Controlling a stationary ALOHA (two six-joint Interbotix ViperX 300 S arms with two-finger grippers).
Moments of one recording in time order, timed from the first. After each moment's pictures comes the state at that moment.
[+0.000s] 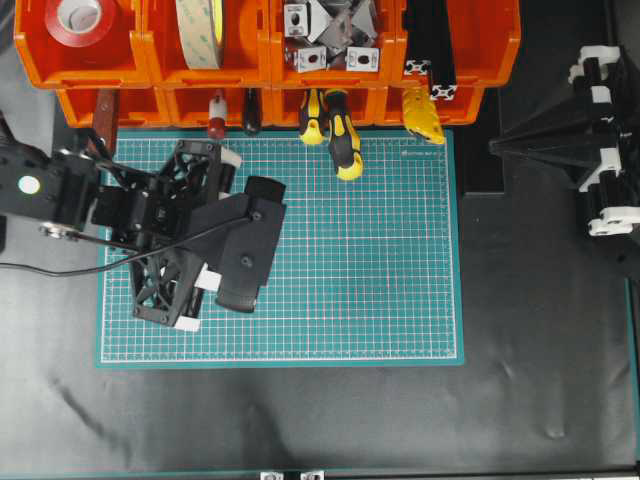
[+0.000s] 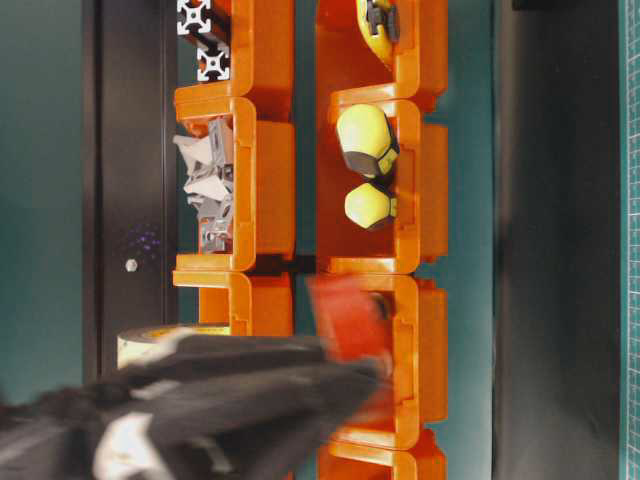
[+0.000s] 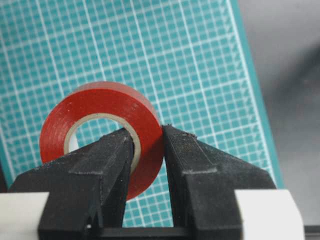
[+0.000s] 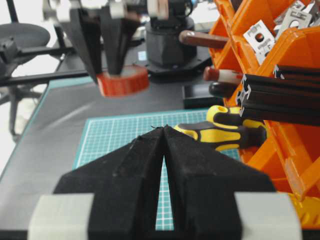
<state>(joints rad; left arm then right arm) -0.19 -0.09 0.28 0.08 0.84 0.04 0.01 -0.99 1.16 0.00 -0.07 0.10</state>
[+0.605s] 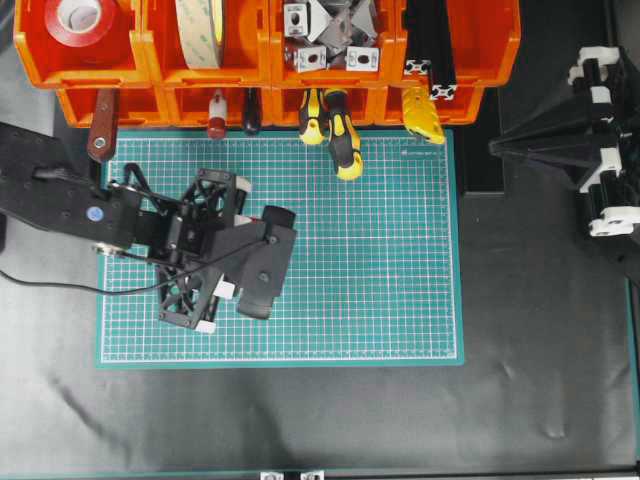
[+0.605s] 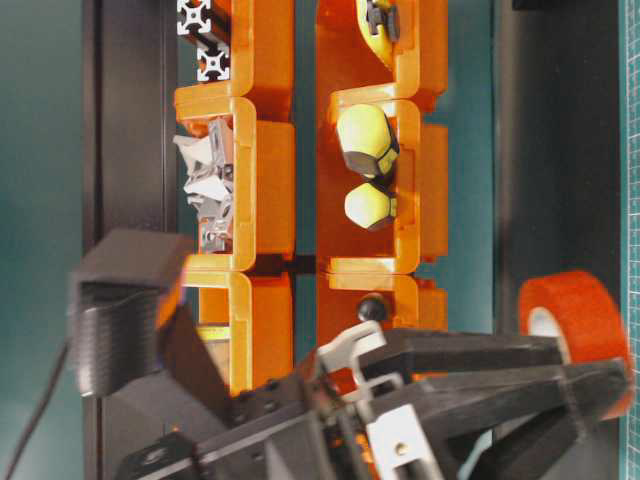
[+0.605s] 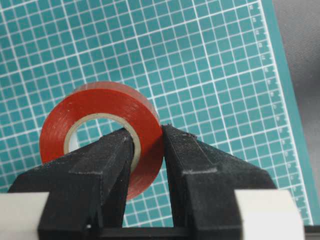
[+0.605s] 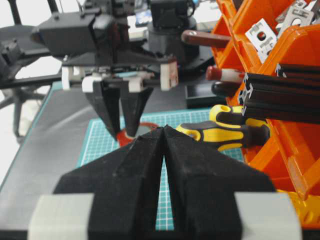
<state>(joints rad) -0.19 0.03 0.41 0.08 0.62 0.05 0.01 -0.99 1.16 0.00 -0.07 0.11</state>
